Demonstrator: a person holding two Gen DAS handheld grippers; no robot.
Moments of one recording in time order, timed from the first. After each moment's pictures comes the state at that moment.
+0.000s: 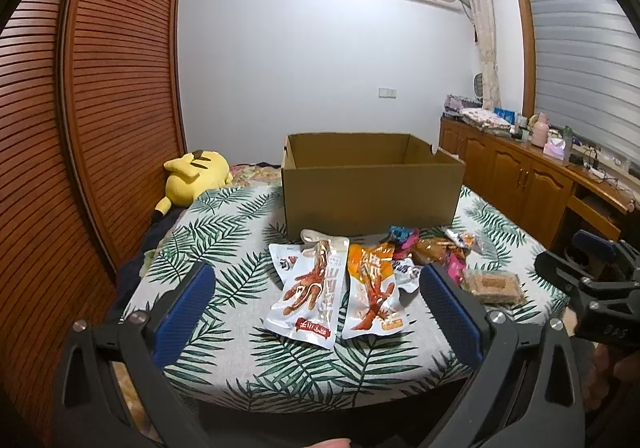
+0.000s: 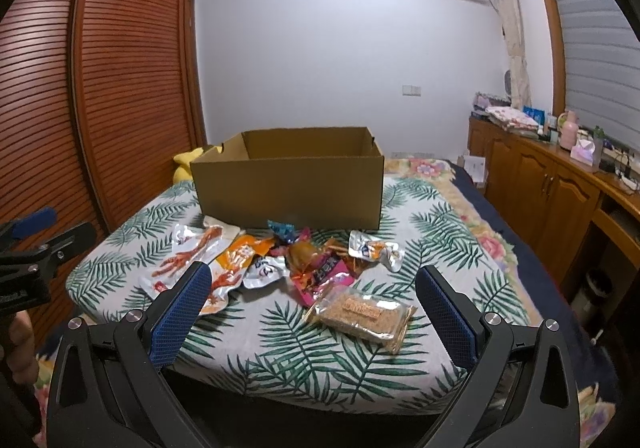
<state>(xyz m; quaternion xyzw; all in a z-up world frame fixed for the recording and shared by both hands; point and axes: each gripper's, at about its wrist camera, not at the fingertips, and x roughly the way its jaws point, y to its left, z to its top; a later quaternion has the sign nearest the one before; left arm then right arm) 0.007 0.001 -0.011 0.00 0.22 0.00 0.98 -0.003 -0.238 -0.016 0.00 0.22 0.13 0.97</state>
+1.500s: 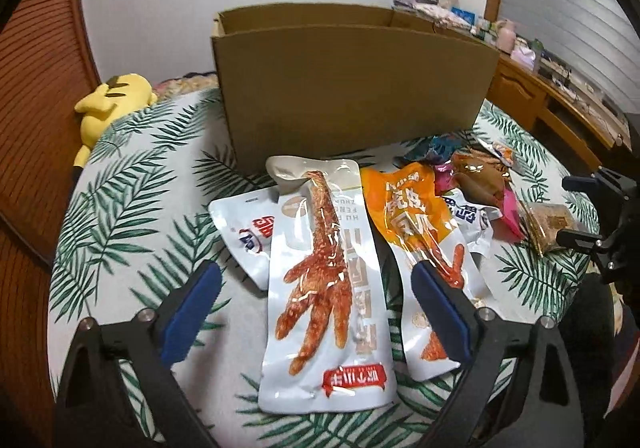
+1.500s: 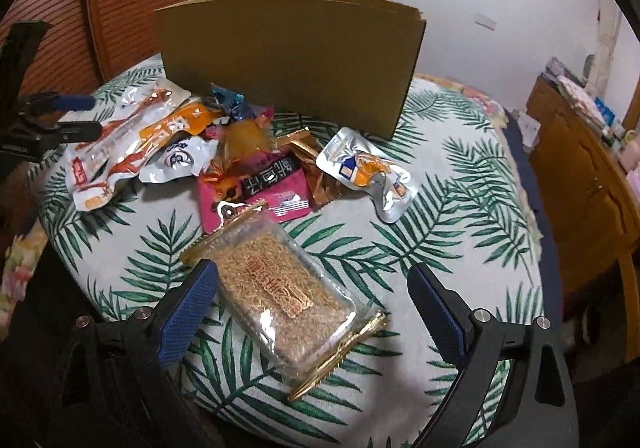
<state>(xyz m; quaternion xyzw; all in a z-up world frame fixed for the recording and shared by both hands) 0.166 0.031 -0.091 0.04 0.42 -0.13 0.90 0.124 -0.270 -0.098 -0.13 0.40 0.22 0.88</state>
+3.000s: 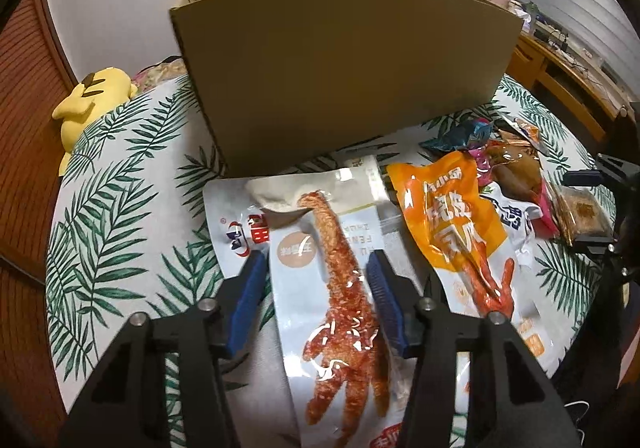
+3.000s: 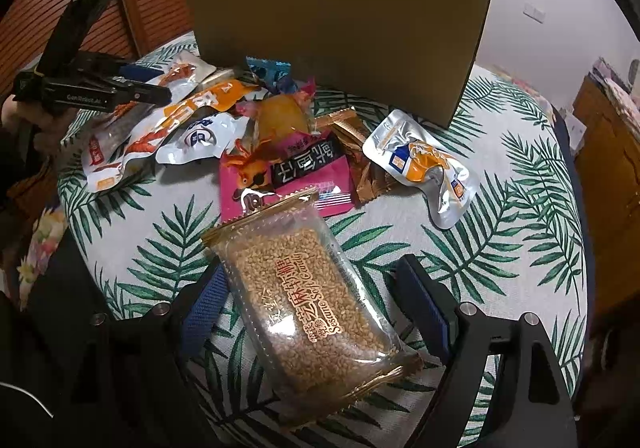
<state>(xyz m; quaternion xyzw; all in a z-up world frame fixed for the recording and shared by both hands) 0.212 0.038 -0.104 0.08 0.46 -0.16 0.87 0.140 -0.259 -0.113 -0.14 0.43 0.29 0.84</state>
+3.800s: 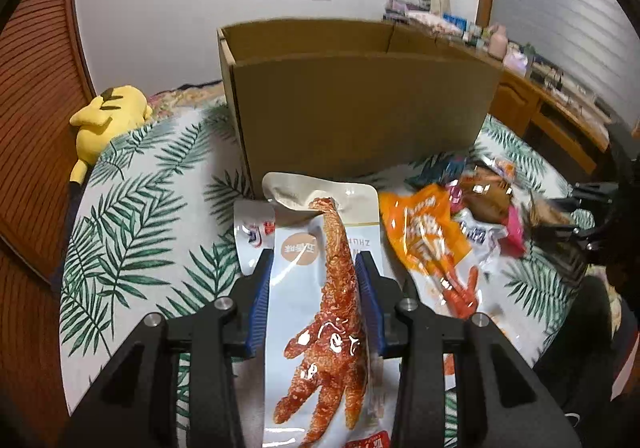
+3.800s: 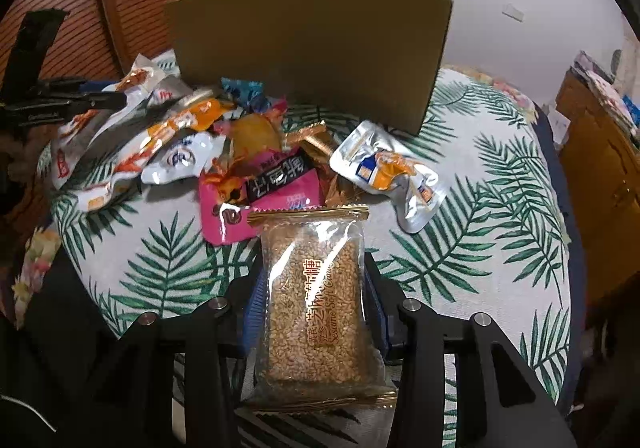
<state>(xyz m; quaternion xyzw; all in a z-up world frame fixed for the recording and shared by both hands) 0.176 0.051 -0.074 0.04 0.38 -0.15 0.91 0.142 -0.274 -0.102 -0.12 0.41 0.27 0.86</state>
